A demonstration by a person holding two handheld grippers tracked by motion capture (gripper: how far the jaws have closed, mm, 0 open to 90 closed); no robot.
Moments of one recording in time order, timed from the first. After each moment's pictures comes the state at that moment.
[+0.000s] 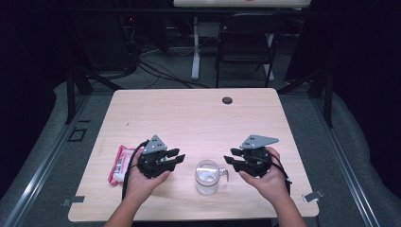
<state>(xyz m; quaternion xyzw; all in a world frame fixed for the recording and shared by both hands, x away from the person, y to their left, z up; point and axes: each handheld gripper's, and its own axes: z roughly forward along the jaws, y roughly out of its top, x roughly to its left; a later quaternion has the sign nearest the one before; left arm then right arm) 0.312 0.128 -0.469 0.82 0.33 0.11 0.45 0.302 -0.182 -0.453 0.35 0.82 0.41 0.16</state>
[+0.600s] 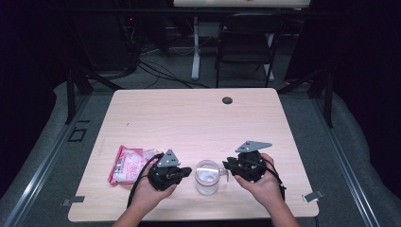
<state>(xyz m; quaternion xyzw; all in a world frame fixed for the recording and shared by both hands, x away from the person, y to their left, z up) 0.292 0.108 -0.499 0.87 0.28 0.08 0.41 0.297 -0.173 -0.476 0.41 0.82 0.39 0.13</state>
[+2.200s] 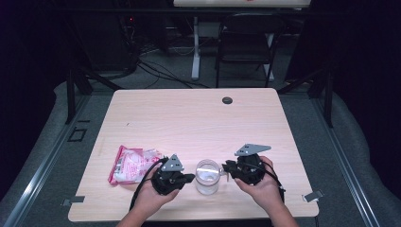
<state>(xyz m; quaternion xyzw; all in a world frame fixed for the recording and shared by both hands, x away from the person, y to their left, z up) 0.288 0.100 -0.509 0.87 0.27 0.05 0.40 0.293 -0.173 -0.482 0.40 0.82 0.39 0.12</state>
